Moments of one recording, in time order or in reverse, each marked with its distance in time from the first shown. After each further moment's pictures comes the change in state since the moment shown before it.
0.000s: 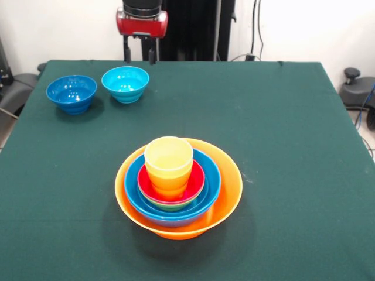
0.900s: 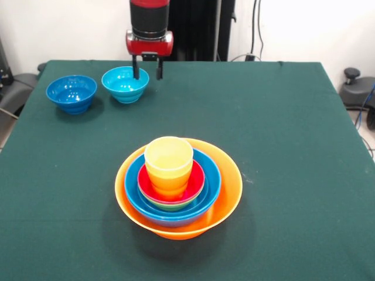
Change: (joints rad) arm 0.068 0.202 -0.100 -0.064 -0.029 -0.143 0.000
